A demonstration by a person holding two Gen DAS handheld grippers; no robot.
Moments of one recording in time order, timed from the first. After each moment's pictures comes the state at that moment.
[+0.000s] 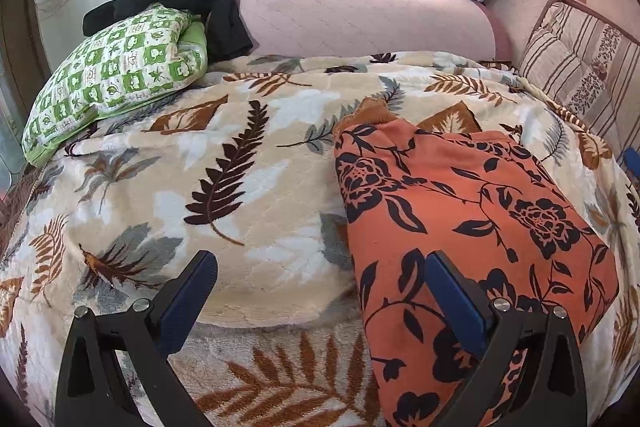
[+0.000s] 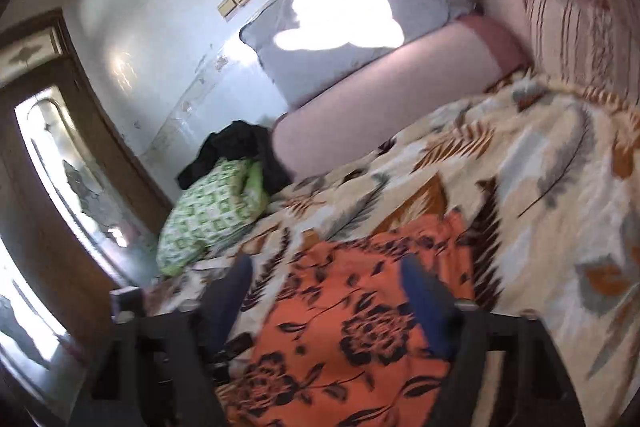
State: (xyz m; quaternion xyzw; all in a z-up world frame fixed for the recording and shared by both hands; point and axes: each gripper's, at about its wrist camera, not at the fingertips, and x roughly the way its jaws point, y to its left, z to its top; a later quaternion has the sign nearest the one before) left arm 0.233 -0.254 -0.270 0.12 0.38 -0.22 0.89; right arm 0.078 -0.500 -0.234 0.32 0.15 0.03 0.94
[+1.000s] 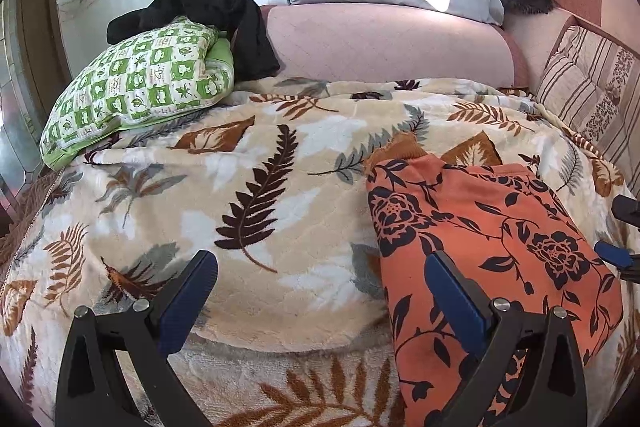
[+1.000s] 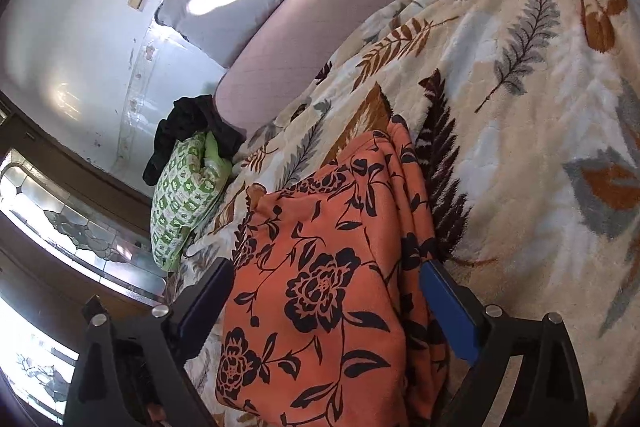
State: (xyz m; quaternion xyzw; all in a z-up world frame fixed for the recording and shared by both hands) left arm 0.247 -0.239 -0.255 0.10 0.35 -0.19 0.91; right arm 0.102 -0.551 -0.300 0.44 0.30 -0.01 0.85
